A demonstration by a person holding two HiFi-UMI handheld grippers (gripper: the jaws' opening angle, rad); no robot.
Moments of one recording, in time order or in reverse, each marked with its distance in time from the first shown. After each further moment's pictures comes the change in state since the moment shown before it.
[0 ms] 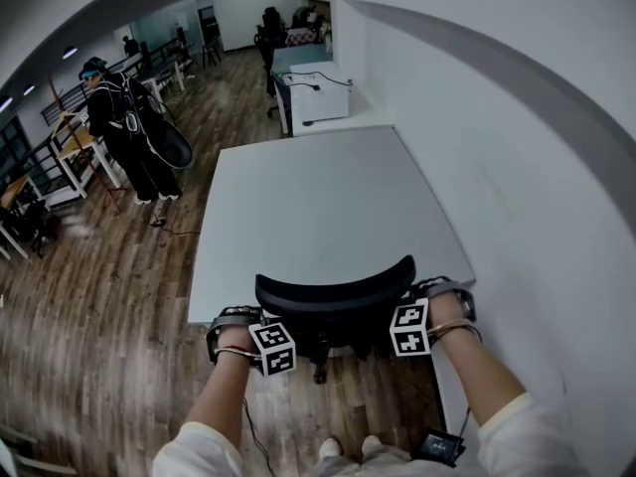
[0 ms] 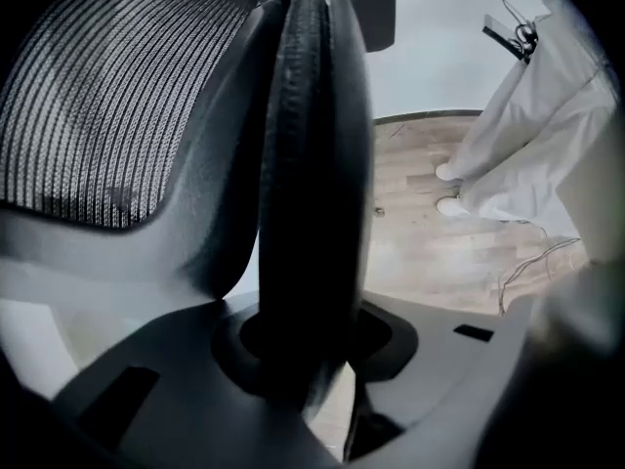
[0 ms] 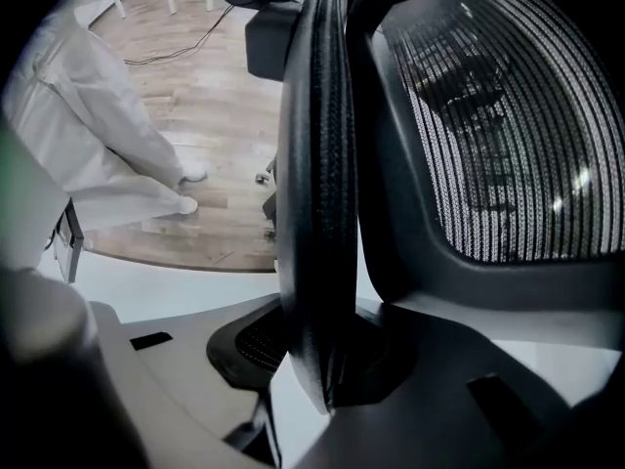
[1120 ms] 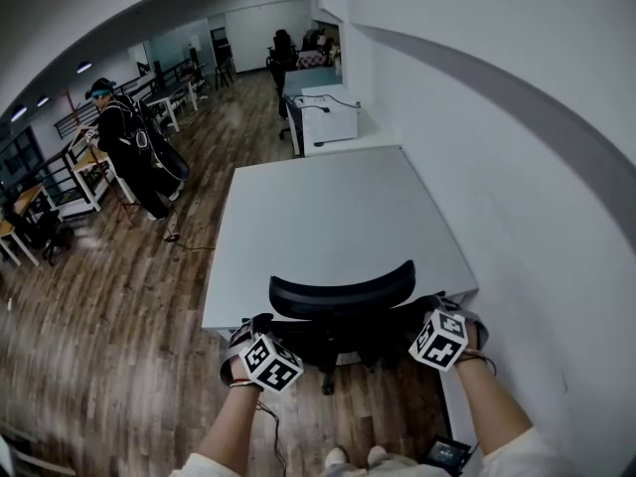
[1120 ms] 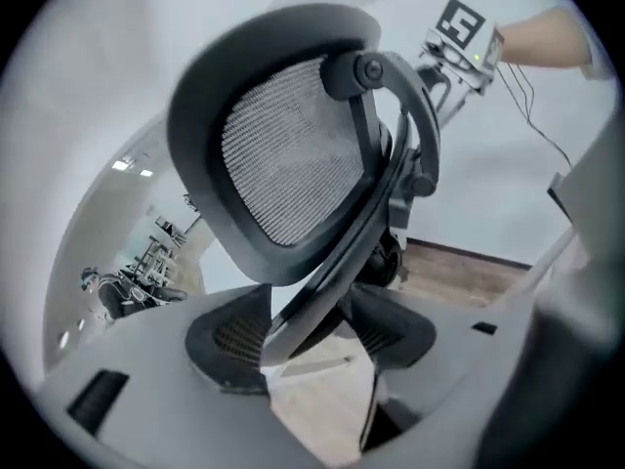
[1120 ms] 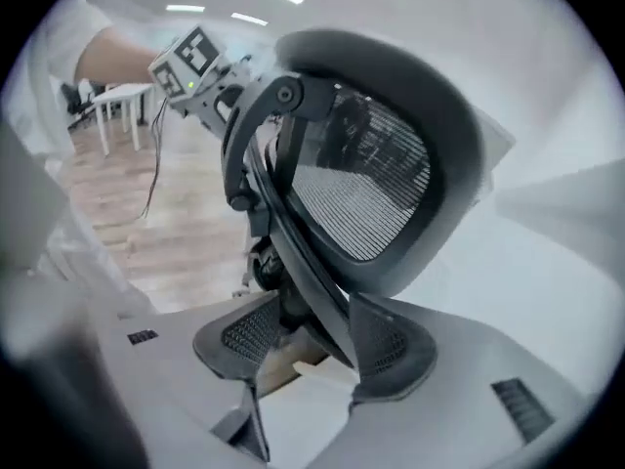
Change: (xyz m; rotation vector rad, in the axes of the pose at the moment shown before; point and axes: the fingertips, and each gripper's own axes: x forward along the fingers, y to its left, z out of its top) left arm -0.092 0.013 0.018 -0.669 -0.458 0.164; right arm -0.083 0.005 0.022 0.619 -0.511 -0.101
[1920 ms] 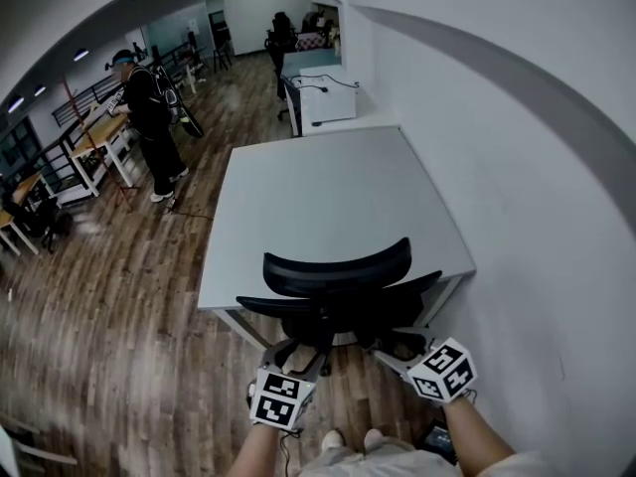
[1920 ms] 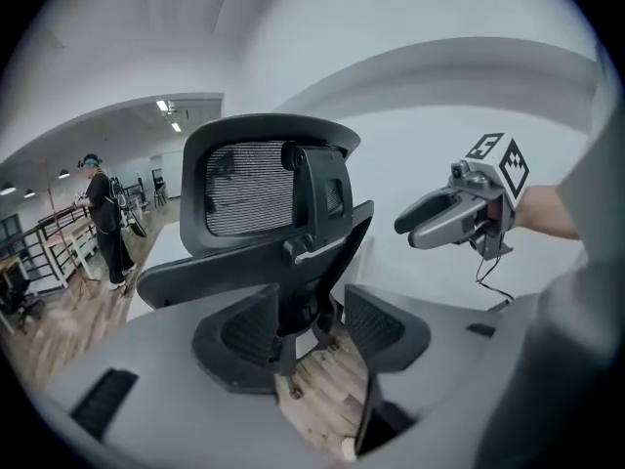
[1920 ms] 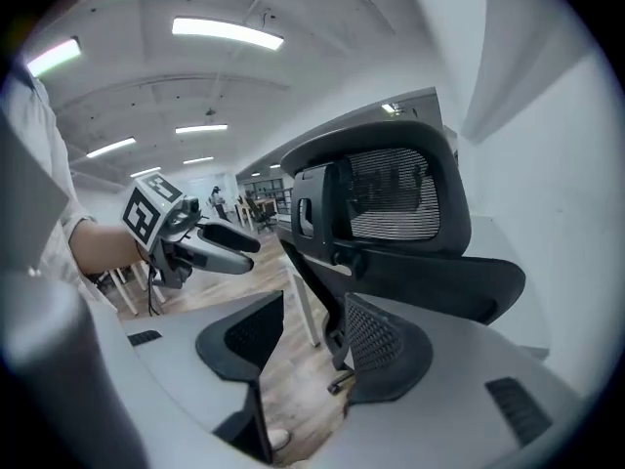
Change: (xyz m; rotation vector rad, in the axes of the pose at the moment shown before) left arm -0.070 -0.105 0.029 -0.473 -0.296 -0.204; right arm -0.049 0.103 0.034 0.612 -0.462 0.244
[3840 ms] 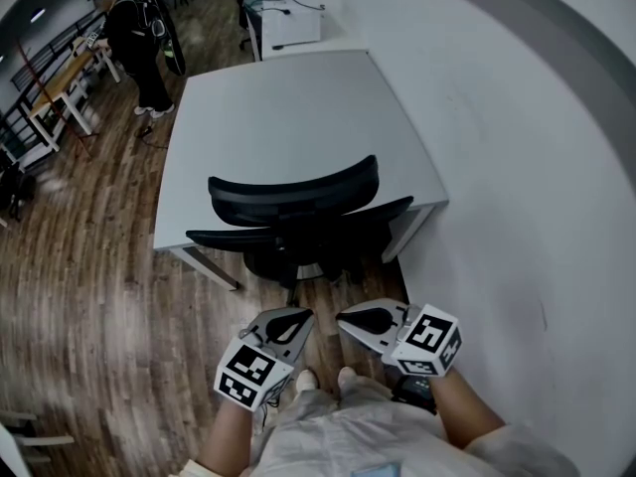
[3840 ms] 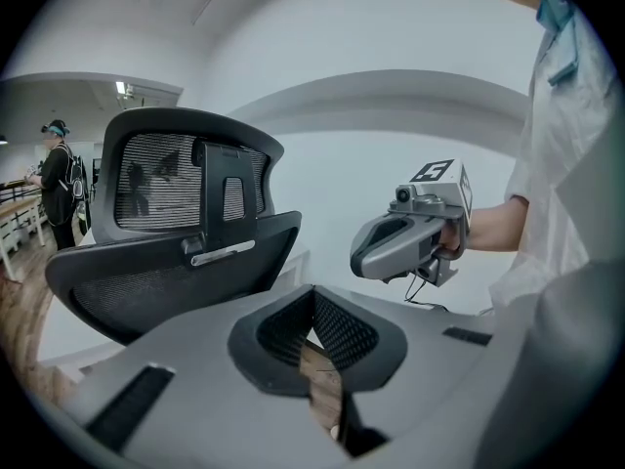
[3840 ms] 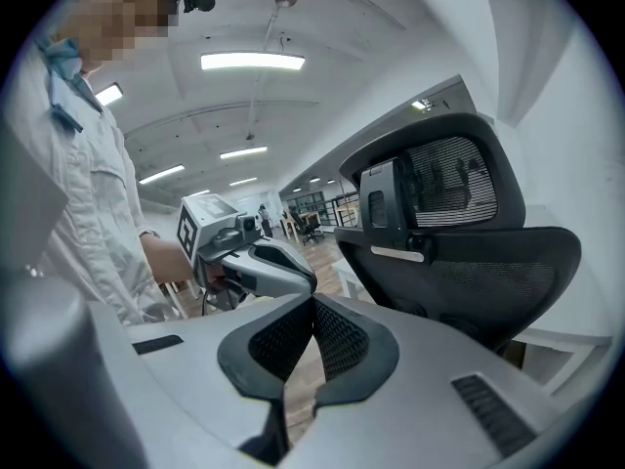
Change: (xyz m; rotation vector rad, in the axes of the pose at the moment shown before) left arm -0.015 -0.099 0.004 0.021 -0.118 -0.369; right arm -0.025 0.081 -0.011 0.005 -0.079 0.300
